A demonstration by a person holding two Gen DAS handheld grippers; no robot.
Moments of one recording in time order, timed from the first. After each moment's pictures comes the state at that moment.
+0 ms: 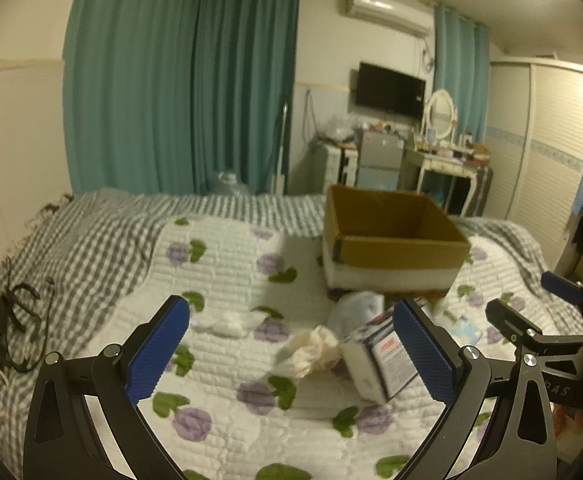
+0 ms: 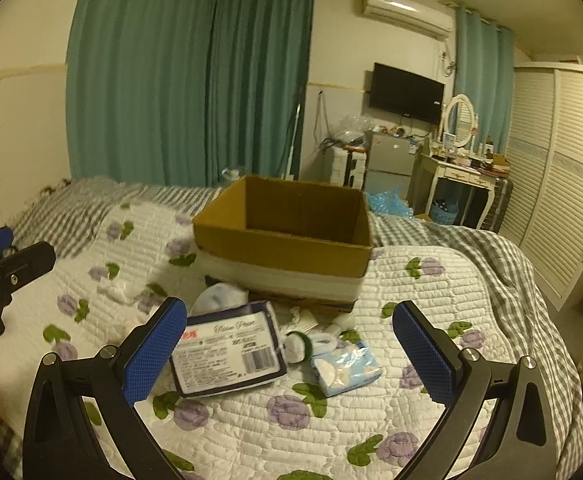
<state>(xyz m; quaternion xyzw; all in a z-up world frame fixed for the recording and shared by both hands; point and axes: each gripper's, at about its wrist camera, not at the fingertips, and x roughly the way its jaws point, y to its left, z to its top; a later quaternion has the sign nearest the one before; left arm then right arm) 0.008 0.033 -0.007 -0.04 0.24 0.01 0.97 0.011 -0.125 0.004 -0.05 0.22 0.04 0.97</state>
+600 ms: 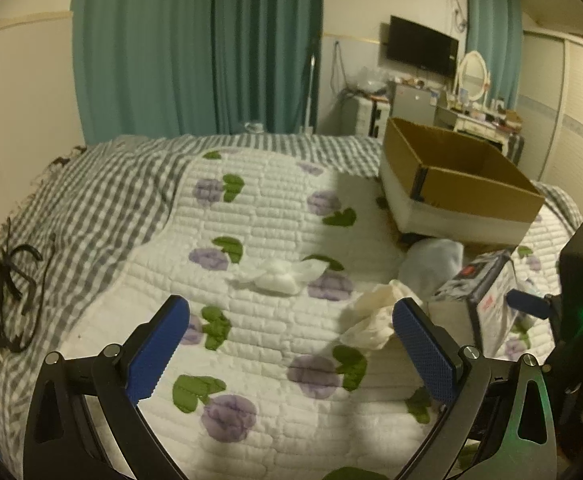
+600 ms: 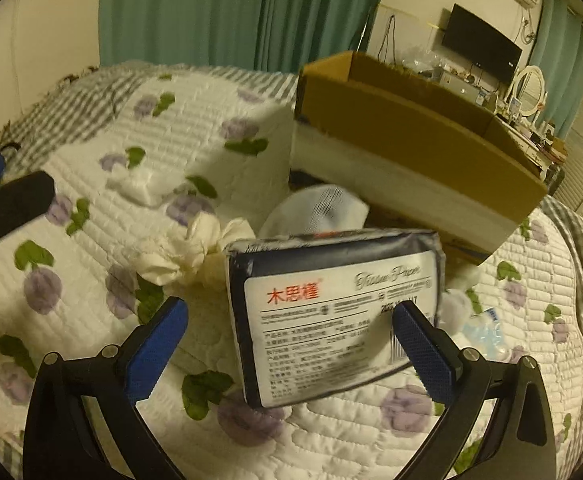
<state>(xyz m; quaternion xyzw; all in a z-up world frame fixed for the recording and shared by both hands) 0.051 0.072 -0.065 -0.04 0.32 0.04 0.94 0.095 -0.023 -0.093 -0.13 0.37 0.11 0.91</state>
